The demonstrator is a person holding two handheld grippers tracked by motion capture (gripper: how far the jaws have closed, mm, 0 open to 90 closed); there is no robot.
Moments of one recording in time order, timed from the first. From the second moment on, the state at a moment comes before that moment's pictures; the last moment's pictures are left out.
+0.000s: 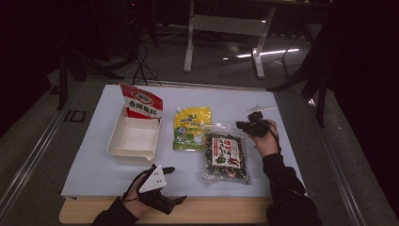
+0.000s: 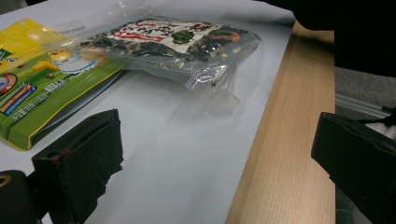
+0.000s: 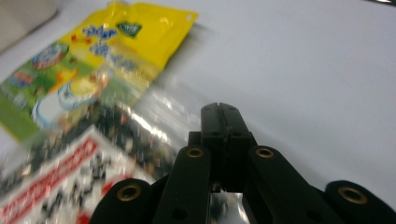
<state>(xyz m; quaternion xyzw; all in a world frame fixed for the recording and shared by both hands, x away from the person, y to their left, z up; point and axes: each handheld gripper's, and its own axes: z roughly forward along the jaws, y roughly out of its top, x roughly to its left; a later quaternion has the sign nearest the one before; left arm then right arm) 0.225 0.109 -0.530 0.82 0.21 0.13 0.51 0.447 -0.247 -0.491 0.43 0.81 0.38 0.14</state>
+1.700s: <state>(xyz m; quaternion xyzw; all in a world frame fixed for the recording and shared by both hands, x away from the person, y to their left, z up) 0.226 0.108 -0.531 0.83 0.21 0.13 0.51 0.452 -0.222 -0.511 0.43 0.83 0.34 0.10</state>
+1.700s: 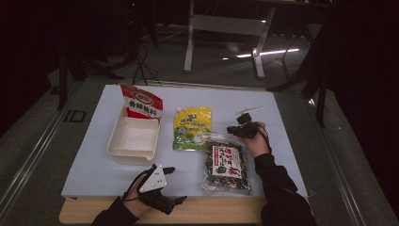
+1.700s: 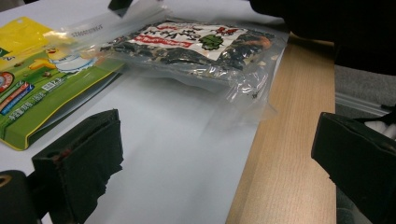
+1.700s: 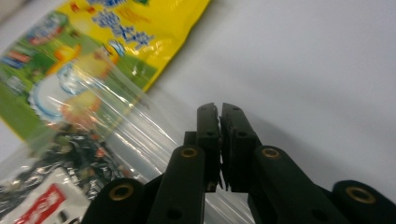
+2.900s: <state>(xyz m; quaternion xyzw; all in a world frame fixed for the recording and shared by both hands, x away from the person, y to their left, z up) 0.228 0.106 -0.534 0.83 0.21 0.12 0.50 0.454 -0.293 -0.512 0.44 0.84 0.32 0.06</state>
